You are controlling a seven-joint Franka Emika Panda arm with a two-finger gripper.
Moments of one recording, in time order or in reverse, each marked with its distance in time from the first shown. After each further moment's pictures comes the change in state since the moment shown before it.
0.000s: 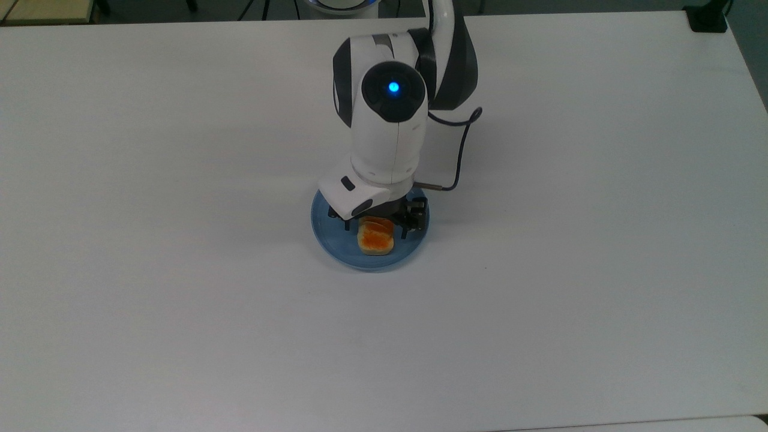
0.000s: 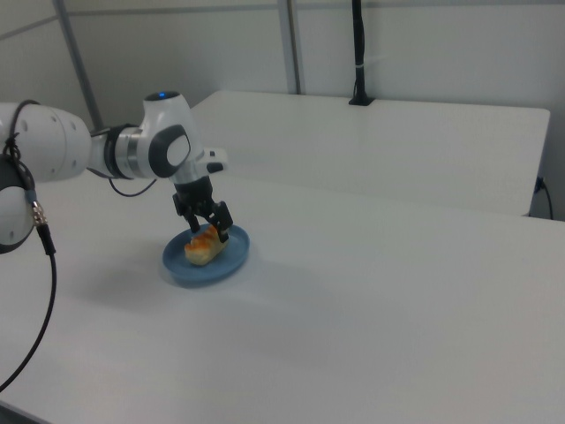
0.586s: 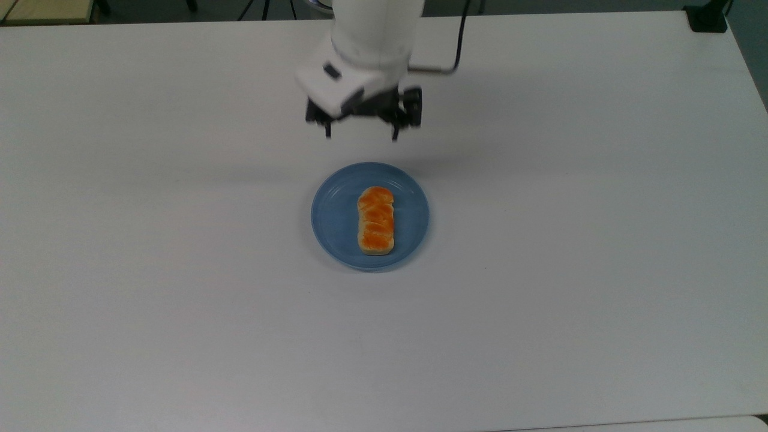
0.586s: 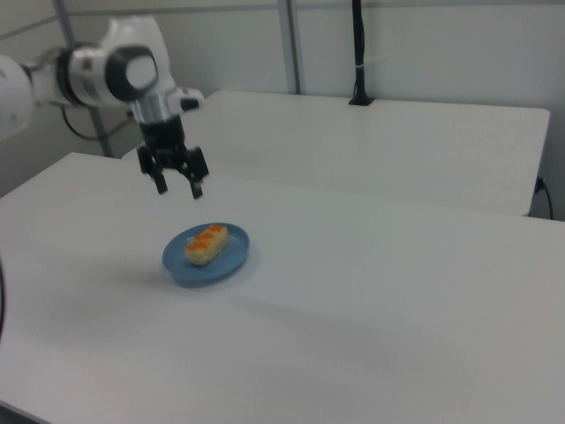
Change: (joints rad) arm -0.001 -0.274 -0.010 0.028 -0.008 -0.419 -0.165
